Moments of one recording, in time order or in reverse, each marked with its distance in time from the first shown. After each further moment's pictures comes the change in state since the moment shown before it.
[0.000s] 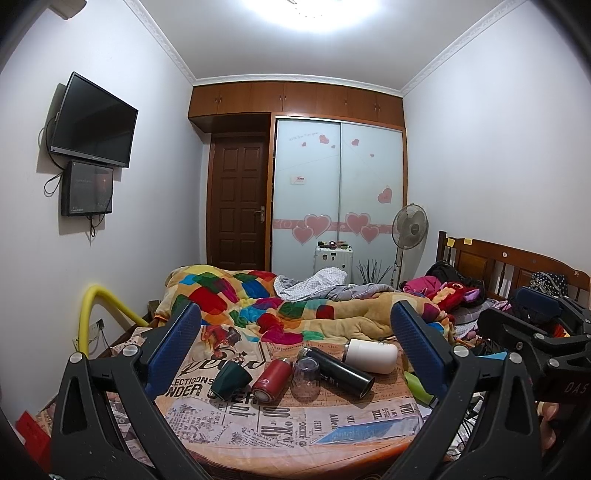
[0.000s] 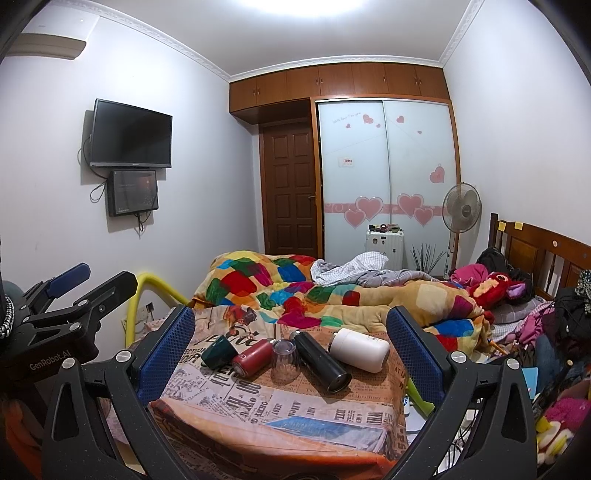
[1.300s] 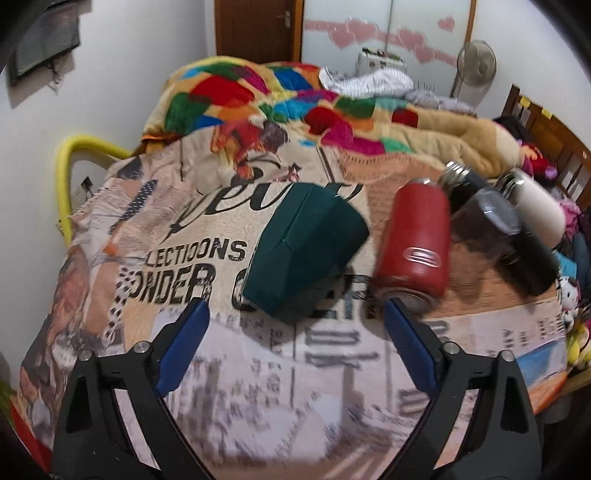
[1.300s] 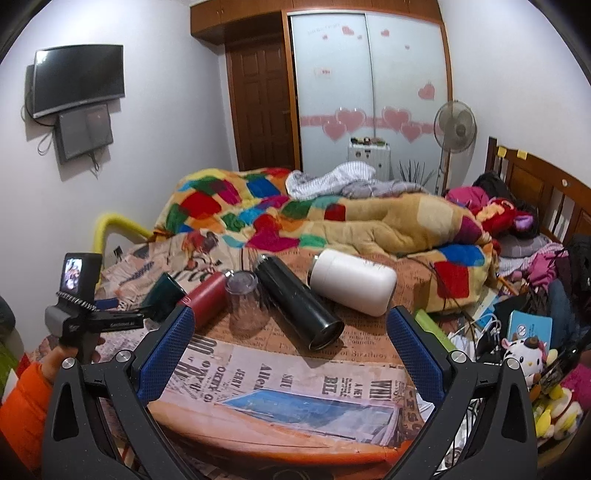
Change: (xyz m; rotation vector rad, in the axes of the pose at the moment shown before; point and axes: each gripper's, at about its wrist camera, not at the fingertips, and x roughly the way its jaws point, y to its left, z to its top) left arm 0.326 0.149 -0.208 -0.048 0.812 0.062; right arm 0.135 -0.040 -0.052 0.058 0.348 -0.080
